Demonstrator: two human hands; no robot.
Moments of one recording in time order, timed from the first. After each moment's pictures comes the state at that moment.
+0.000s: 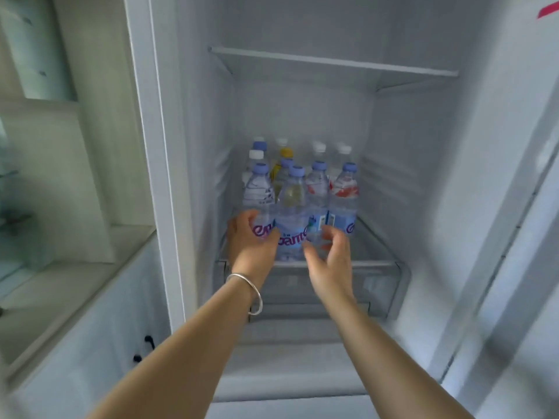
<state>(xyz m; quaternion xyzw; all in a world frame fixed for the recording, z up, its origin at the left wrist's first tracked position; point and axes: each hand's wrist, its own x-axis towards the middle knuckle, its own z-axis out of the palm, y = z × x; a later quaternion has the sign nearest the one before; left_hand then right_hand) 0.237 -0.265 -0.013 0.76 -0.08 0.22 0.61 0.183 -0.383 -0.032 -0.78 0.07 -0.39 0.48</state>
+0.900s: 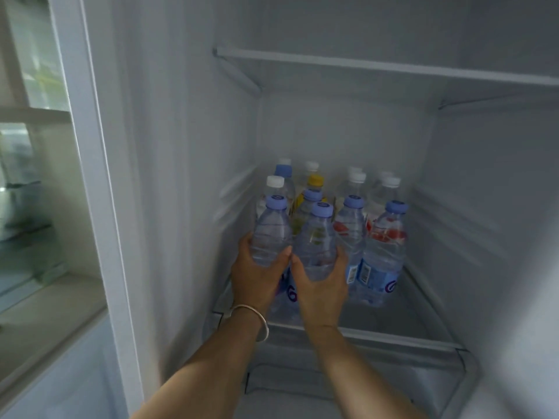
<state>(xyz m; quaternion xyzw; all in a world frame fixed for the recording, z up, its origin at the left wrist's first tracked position) 0.340 -0.292 -0.033 0.67 -0.04 0.28 0.68 0.305 -0.381 -0.037 -0.70 0.04 -0.40 0.59</state>
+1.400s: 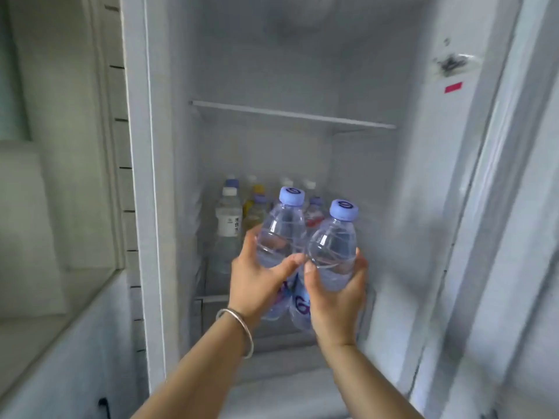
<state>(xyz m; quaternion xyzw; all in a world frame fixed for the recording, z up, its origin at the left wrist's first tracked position) 0.191 -0.269 0.026 0.64 -0.28 0.15 0.70 0.133 -0.361 0.007 -0.63 0.13 -0.57 0.50</state>
